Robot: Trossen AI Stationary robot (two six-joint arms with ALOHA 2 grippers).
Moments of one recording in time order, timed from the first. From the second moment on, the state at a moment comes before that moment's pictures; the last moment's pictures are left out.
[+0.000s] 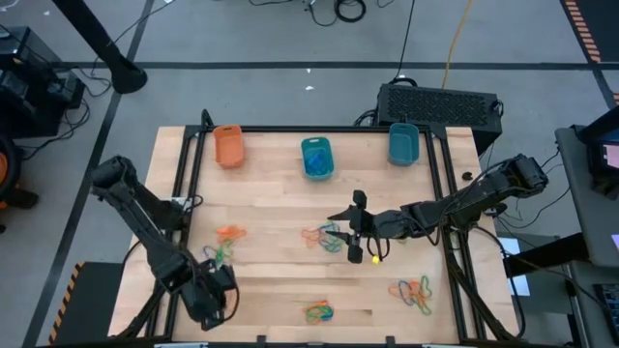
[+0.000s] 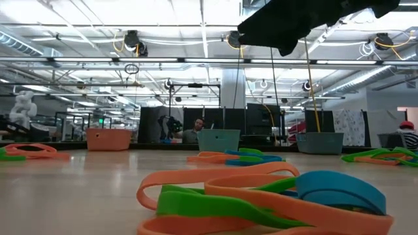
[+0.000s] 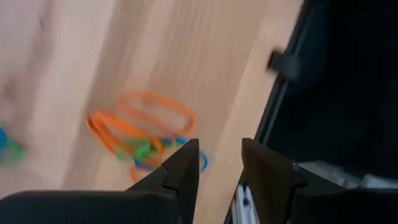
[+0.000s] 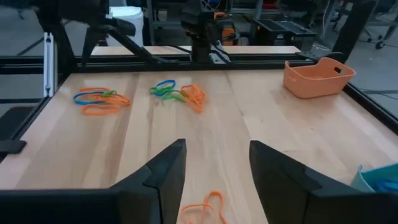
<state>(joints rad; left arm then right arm) -0.90 1.44 1.03 -0.74 0.00 -1.28 0.31 1.39 0.73 0.33 0.41 0.14</state>
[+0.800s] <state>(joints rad) -0.95 1.72 1.03 -0.59 0.23 -1.31 0.31 1.39 0.73 0.30 0.41 0.11</state>
